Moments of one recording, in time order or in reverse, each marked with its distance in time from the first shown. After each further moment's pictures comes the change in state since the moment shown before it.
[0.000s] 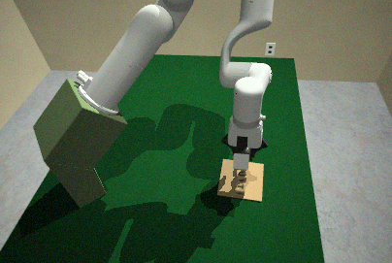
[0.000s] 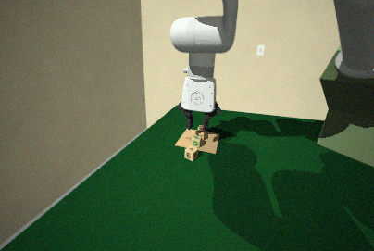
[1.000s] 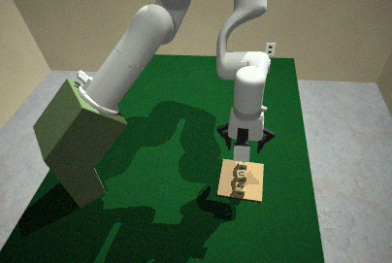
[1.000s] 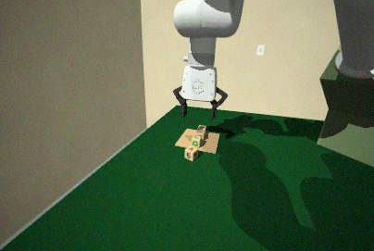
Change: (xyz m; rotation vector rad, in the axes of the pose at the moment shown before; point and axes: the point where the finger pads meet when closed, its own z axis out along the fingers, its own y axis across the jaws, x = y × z) arm -0.002 0.000 -0.033 -0.006 -0.004 0.002
